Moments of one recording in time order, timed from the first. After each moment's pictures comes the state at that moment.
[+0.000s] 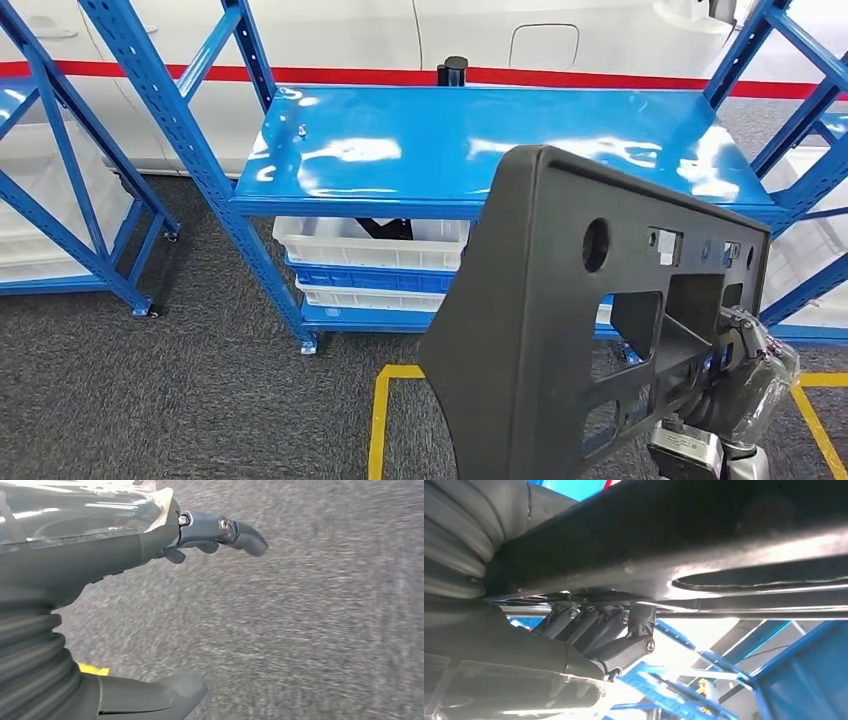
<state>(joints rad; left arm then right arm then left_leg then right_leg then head) -0.03 -0.13 0.35 -0.20 -0.40 0.57 -0.19 0.26 -0.09 0.00 -1.99 0.61 -0.69 -0.44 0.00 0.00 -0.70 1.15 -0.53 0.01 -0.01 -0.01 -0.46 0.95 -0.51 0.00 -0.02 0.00</state>
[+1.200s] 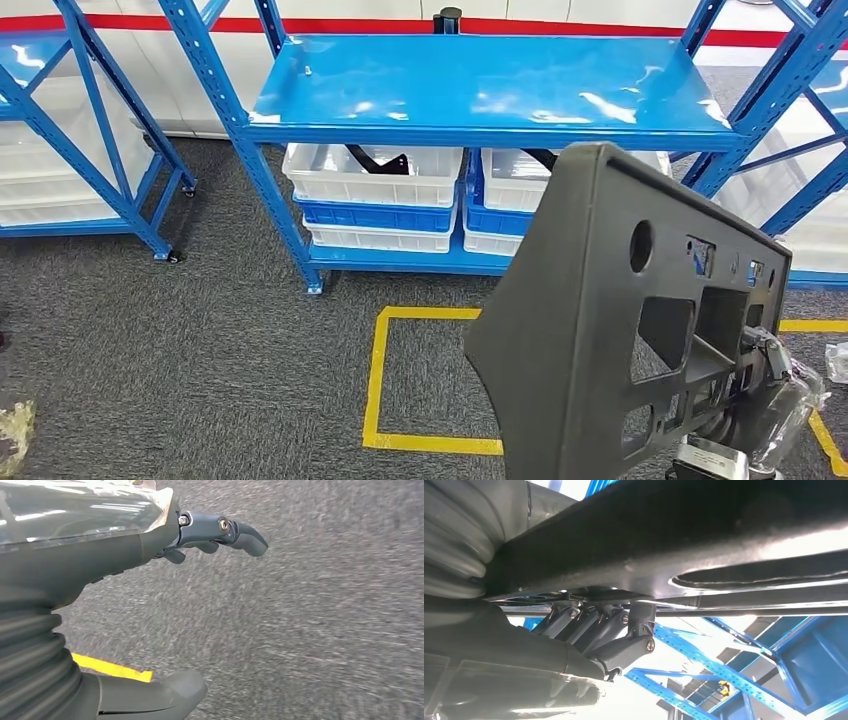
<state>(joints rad) -0.03 -0.12 0.36 -0.19 -0.39 0.59 -0.23 0.32 -0.07 -0.06 -2.00 0.54 -0.69 -0.47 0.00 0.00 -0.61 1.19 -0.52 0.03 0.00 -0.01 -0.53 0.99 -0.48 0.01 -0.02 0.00</state>
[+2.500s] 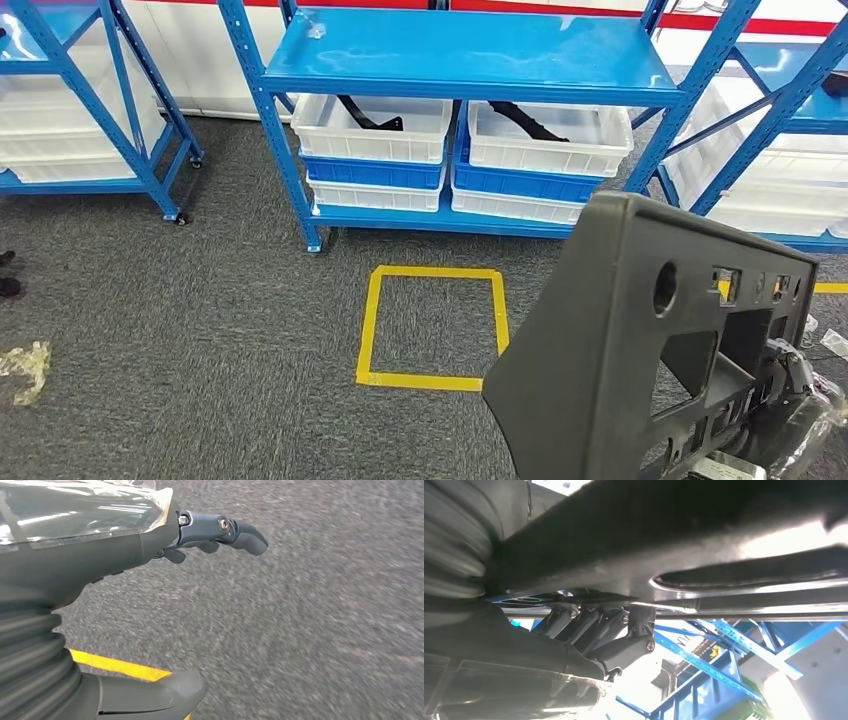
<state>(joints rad) -0.03 -0.12 0.37 -0.18 -0.38 0.59 -0.27 0.36 -0.07 -0.11 -2.01 0.52 -0.69 -0.50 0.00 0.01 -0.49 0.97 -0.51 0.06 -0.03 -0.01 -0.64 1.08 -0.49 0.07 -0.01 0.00</state>
